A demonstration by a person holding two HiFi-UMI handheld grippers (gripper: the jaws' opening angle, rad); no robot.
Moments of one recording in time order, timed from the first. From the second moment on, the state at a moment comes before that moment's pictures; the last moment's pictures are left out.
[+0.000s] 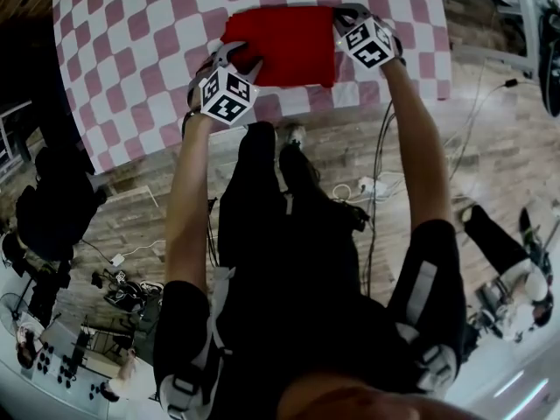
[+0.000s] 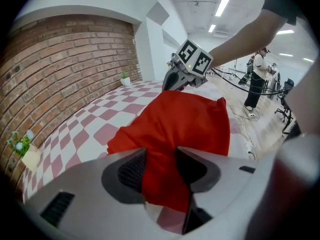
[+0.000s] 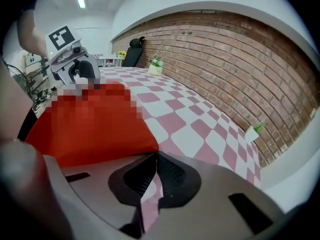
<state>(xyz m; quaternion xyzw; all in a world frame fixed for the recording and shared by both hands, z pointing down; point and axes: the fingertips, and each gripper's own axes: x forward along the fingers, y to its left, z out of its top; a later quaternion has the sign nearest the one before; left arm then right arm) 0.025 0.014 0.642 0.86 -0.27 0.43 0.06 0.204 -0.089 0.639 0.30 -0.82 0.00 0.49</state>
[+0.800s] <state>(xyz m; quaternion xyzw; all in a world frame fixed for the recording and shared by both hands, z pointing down) 0.020 0.010 0.604 0.86 -0.31 0.39 0.07 0.237 -0.080 0.597 0.42 -0.78 0.05 0.46</state>
